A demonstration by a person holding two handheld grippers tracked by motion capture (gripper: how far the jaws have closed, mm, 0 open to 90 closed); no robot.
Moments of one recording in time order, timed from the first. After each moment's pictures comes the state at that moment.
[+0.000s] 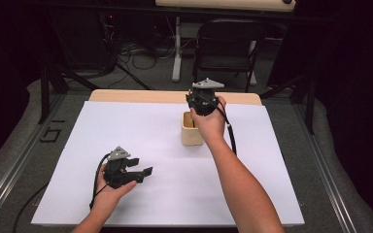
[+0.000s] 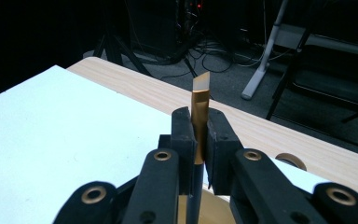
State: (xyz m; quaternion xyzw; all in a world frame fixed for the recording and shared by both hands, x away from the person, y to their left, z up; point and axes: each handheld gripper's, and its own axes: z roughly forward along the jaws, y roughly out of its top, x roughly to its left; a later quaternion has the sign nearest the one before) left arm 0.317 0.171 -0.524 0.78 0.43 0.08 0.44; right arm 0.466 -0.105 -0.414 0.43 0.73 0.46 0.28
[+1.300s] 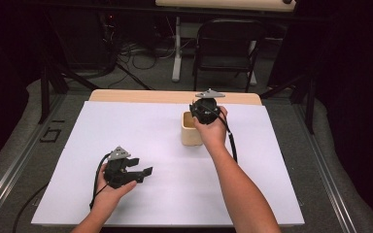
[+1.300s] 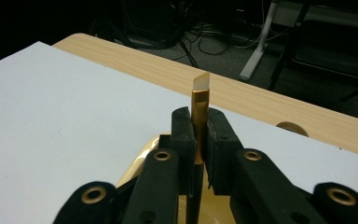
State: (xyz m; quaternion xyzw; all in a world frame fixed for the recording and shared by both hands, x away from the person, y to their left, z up) left arm 0.318 0.171 -0.524 0.79 0.43 0.08 0.44; right arm 0.465 -0.116 -0.450 0.45 0.73 0.44 0.27
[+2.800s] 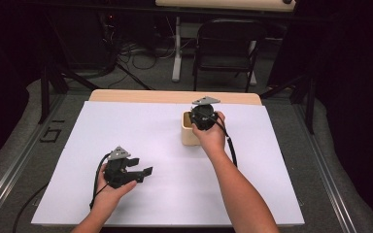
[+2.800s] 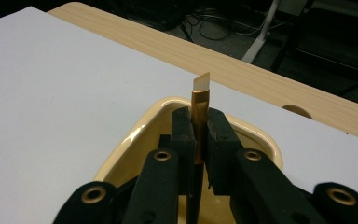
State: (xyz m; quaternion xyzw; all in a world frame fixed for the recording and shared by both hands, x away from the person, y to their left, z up) left arm 0.318 0.171 -0.524 0.78 0.43 0.08 0.44; right arm 0.460 -0.111 -0.469 0.44 0.75 0.40 0.27
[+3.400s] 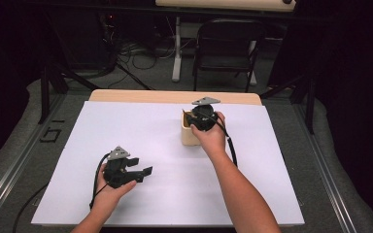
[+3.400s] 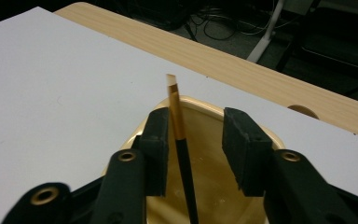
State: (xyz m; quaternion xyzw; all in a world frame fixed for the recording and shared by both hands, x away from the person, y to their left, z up) left arm 0.318 0.172 -0.524 0.78 0.43 0.08 0.44; right arm 0.459 -0.112 -0.470 0.44 0.76 0.41 0.26
